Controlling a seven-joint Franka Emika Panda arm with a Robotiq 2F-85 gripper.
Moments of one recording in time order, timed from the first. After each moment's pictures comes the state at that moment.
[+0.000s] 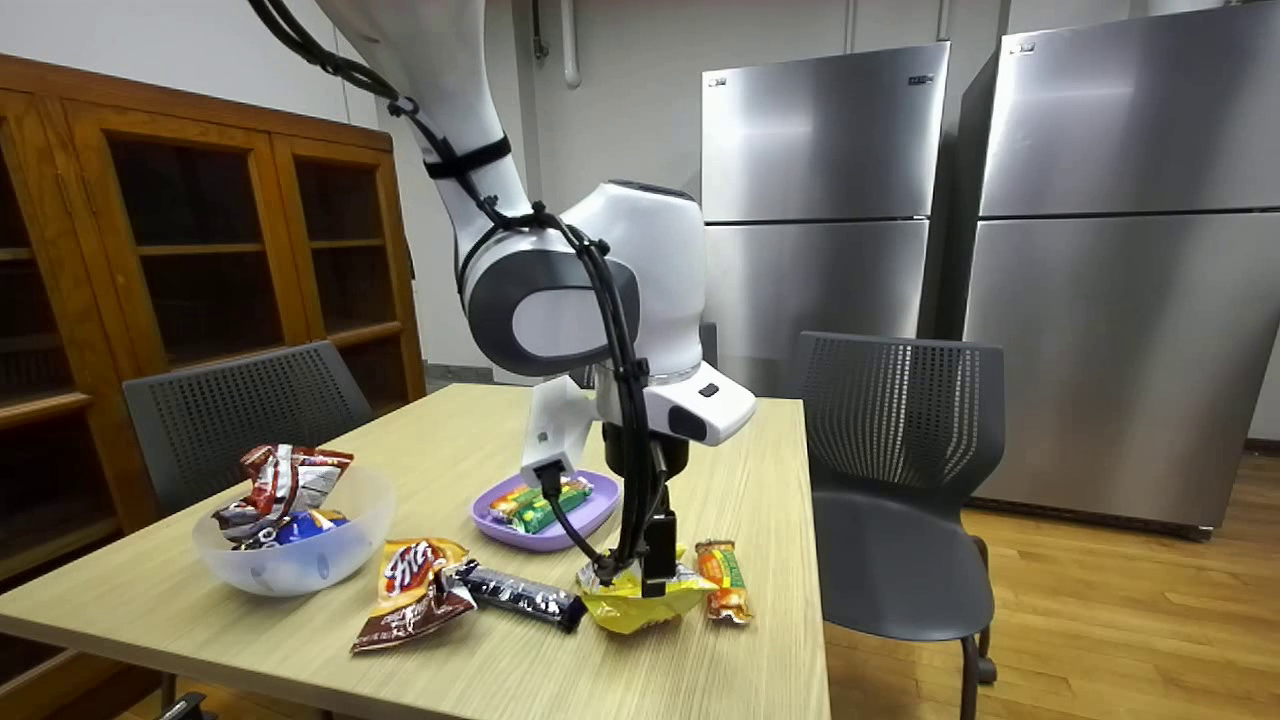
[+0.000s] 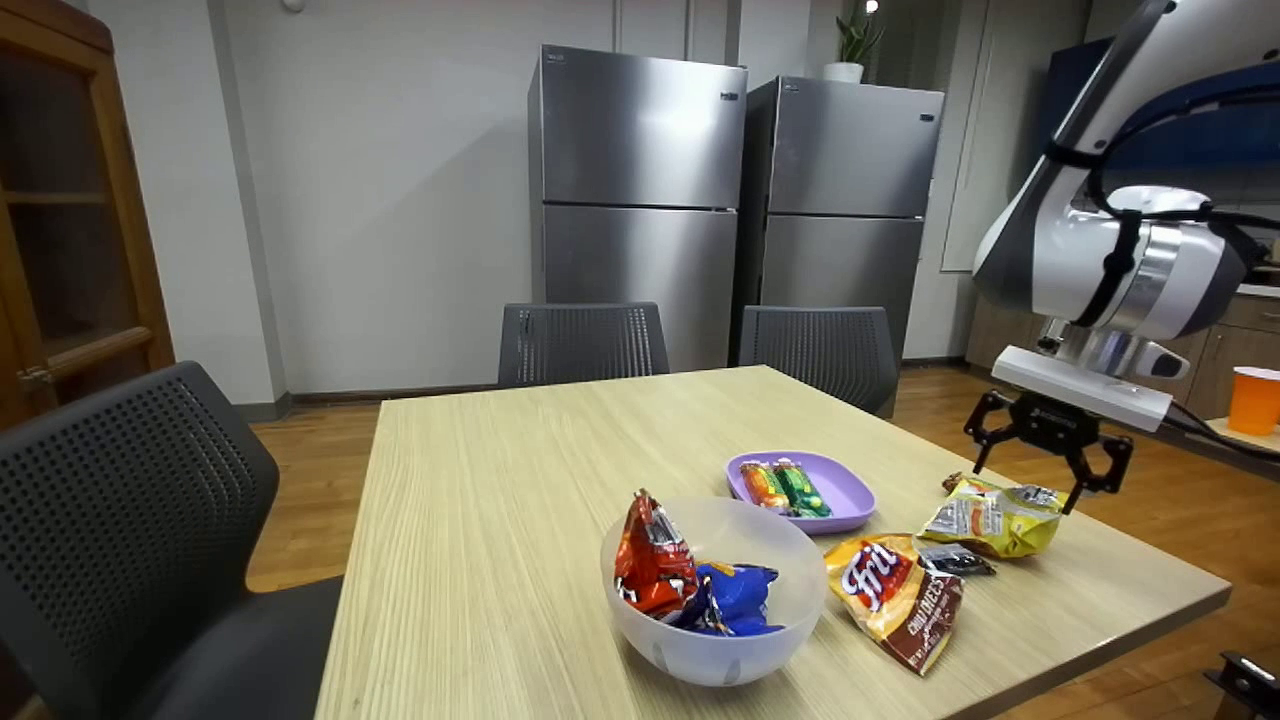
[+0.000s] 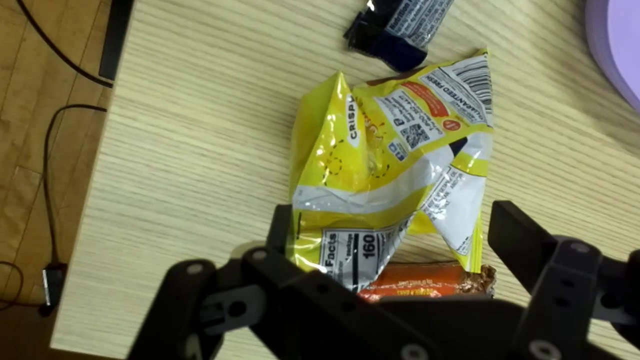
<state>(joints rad) -0.21 0.31 -0.20 -2.49 0.61 2.86 0.16</state>
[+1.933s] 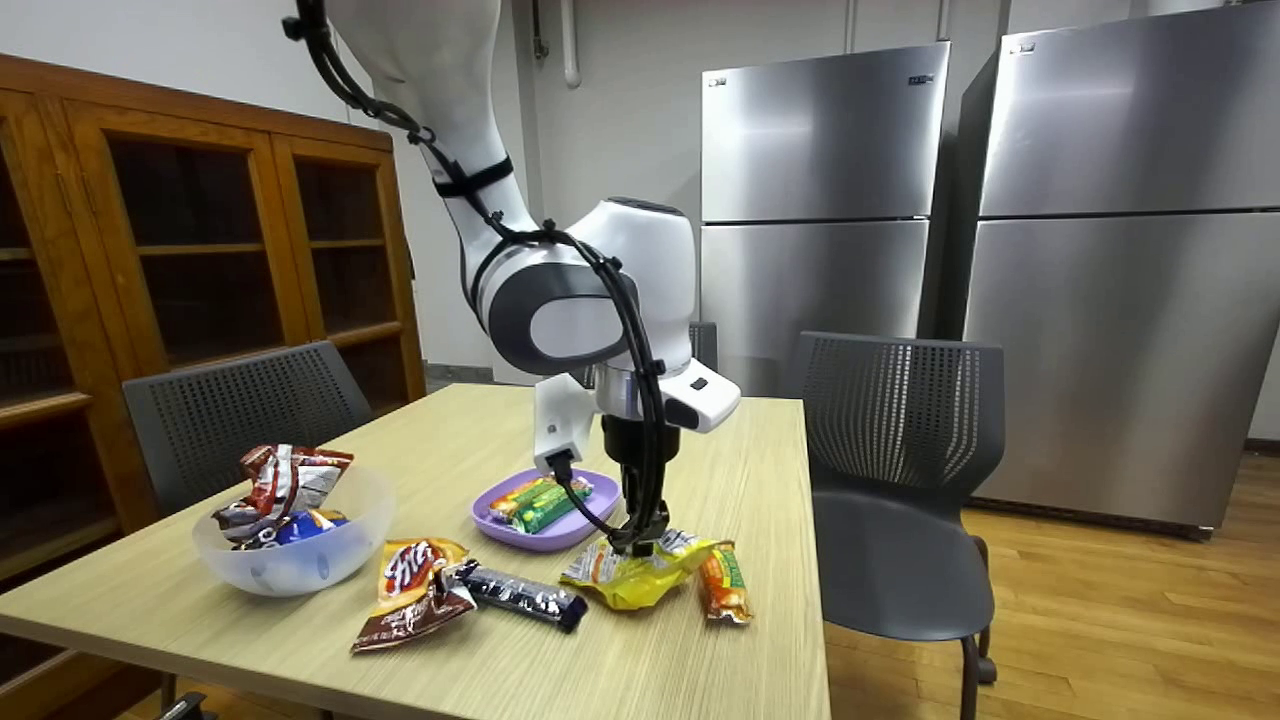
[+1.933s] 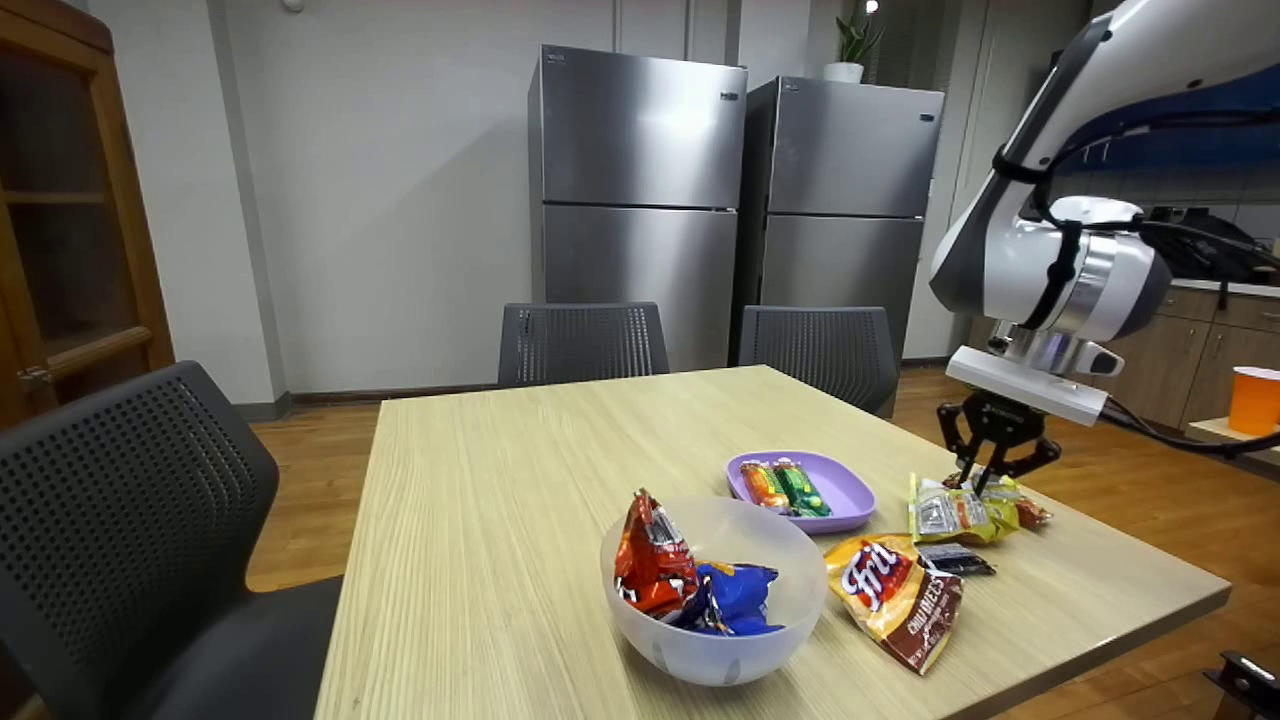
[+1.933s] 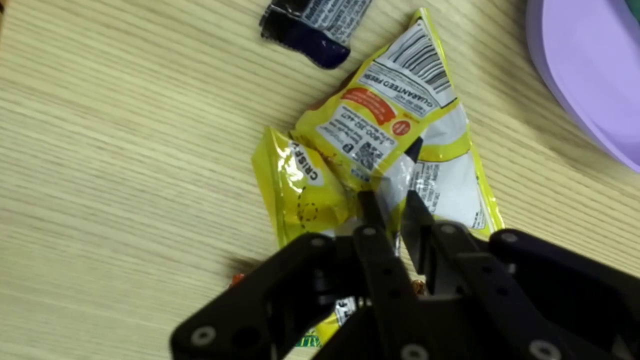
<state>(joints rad) -0.17 0.40 -0.18 -2.38 0.61 2.84 0.17</state>
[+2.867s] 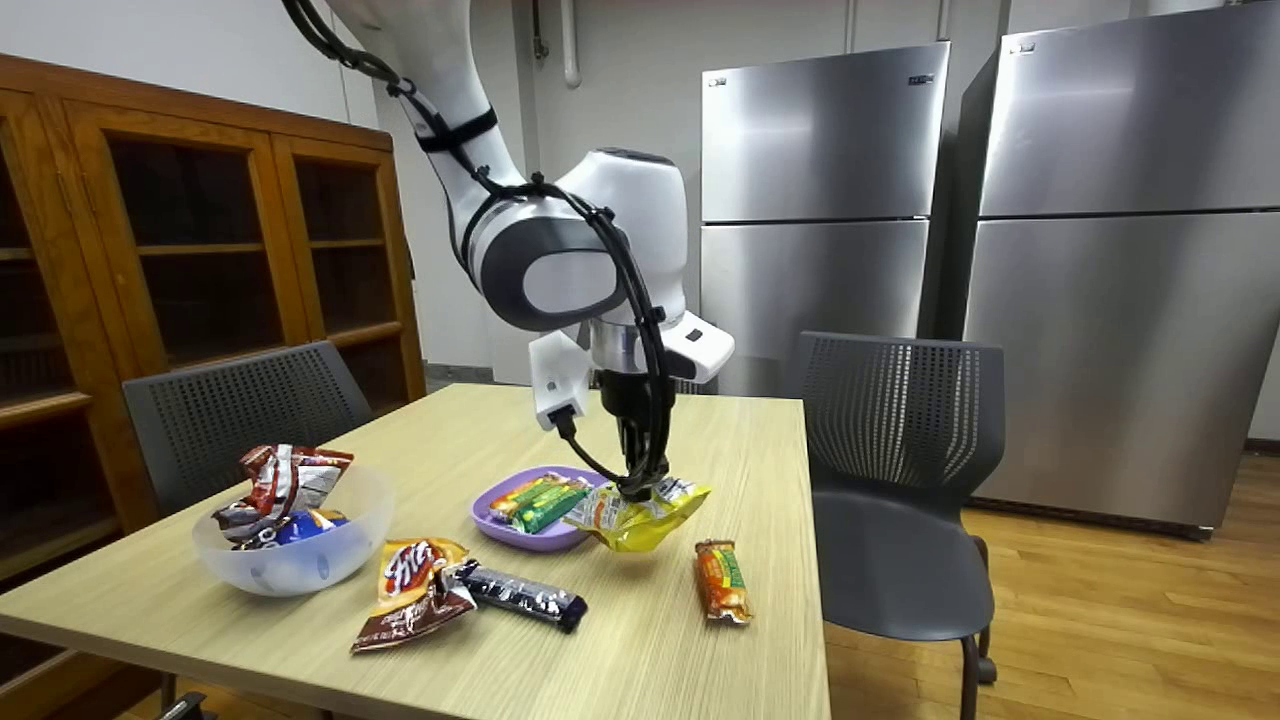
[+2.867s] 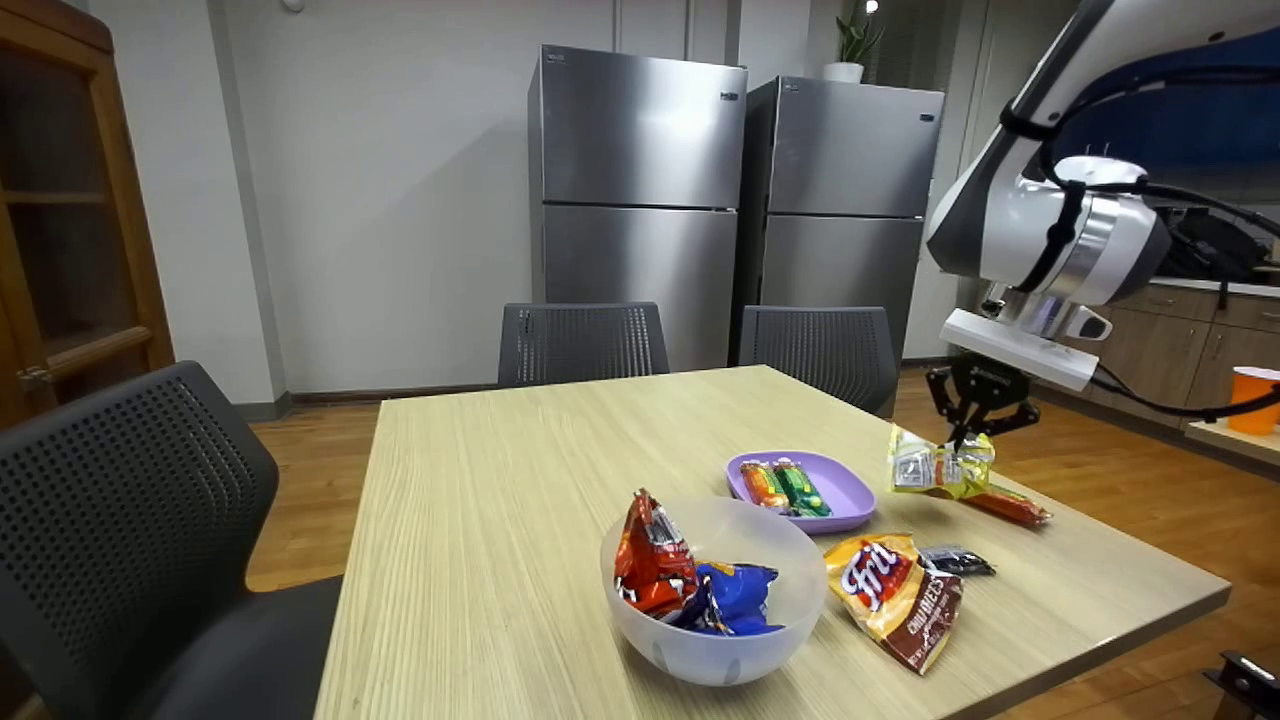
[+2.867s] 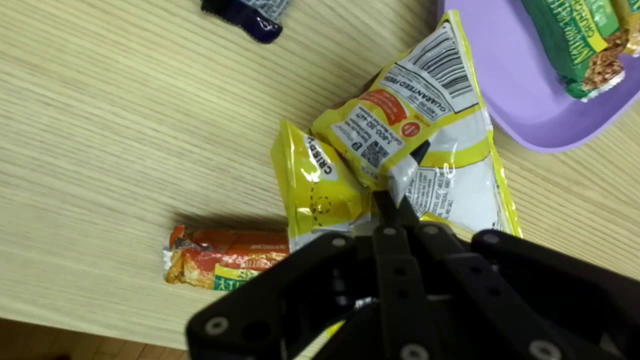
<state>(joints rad) -0.17 0.31 -0.16 -2.38 0.61 2.84 0.14</state>
